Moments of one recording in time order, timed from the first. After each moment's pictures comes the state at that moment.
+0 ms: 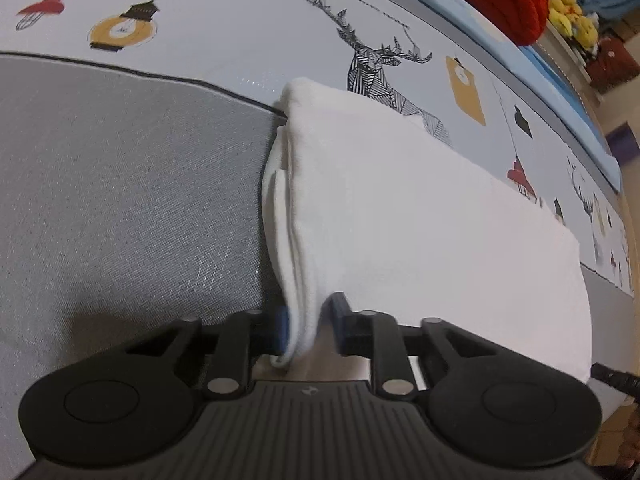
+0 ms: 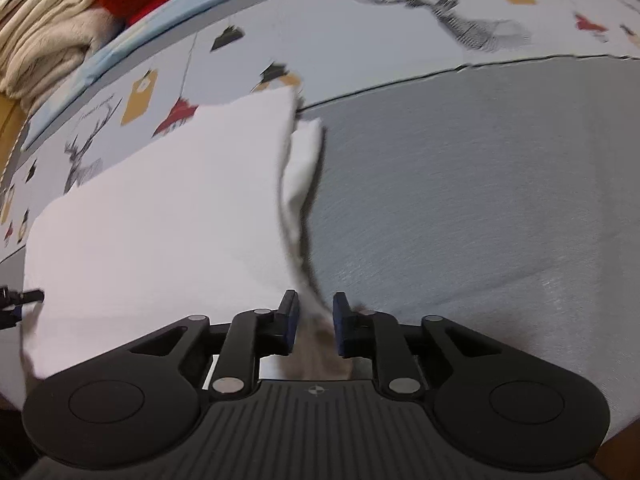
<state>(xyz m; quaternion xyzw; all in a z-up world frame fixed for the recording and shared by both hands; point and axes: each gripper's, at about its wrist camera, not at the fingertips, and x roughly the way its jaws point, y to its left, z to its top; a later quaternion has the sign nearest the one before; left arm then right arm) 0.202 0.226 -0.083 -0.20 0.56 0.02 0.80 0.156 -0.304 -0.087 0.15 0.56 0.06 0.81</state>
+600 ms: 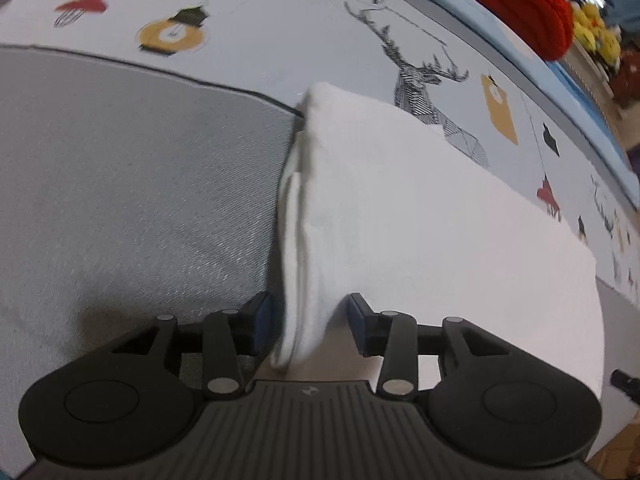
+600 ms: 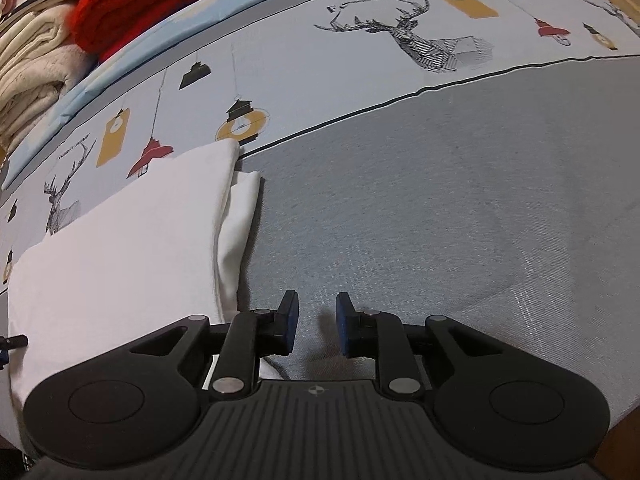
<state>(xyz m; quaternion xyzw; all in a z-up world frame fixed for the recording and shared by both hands) 0.198 0.250 -0.079 -0.20 0.56 0.06 0.80 0.161 -0.317 -0.082 0.17 0.54 0.01 0.83</state>
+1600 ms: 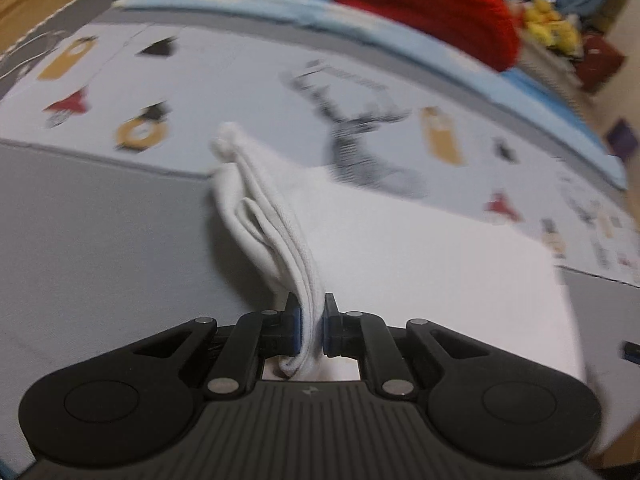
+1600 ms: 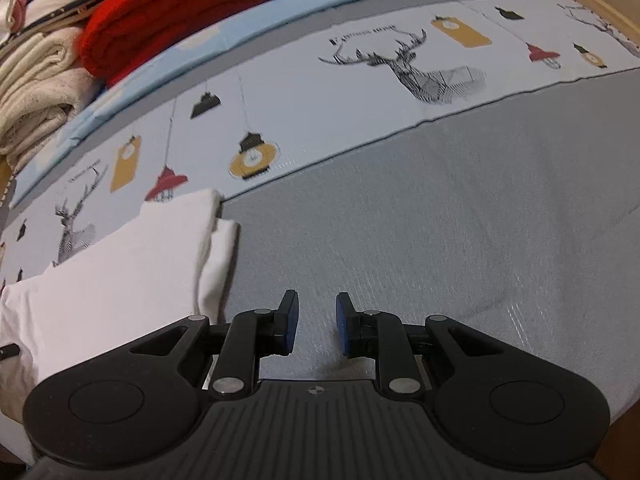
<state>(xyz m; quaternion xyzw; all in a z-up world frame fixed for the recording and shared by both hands) 0.187 0.201 -0.009 -0.14 0.50 0.03 0.86 0.155 -0.315 -0.056 0.18 0.50 0.01 0.85</state>
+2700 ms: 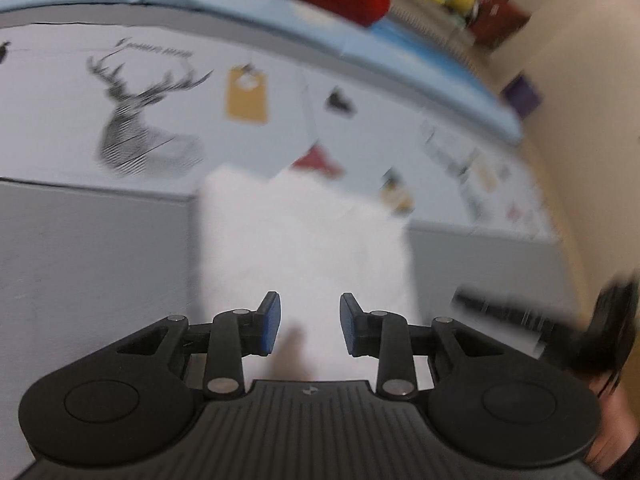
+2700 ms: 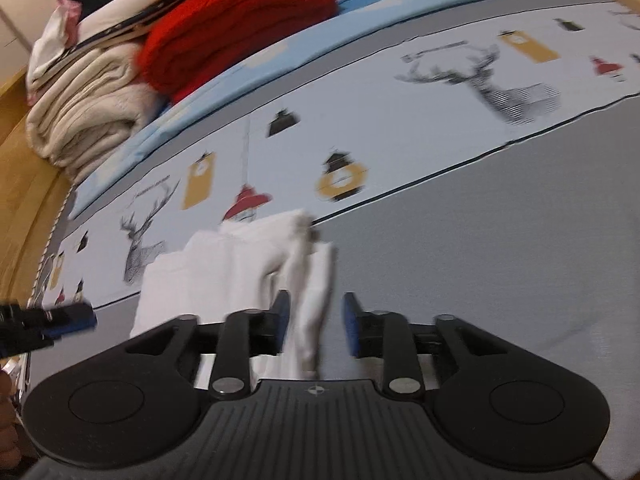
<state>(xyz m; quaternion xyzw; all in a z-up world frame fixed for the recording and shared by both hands) 0.217 0.048 0.002 -0.15 0.53 -0.12 0.83 0.172 -0.274 -0.054 0.22 0.47 0.09 0.85</state>
